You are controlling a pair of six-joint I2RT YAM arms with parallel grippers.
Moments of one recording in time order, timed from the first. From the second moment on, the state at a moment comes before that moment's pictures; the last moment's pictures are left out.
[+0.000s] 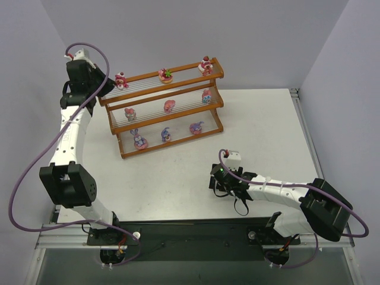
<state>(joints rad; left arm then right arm) 0.07 1.65 1.69 -0.42 0.15 -0.55 0.91 1.32 0.53 -0.24 0.48 0.86</state>
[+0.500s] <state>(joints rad) 0.06 1.61 1.65 -0.41 0.13 -0.55 0.91 1.32 0.53 -0.24 0.48 0.87</state>
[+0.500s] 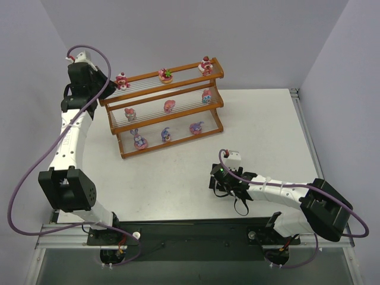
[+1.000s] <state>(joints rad) 0.05 1.60 1.70 -0.49 0.08 -0.54 0.91 1.30 0.52 -0.24 0.48 0.87</state>
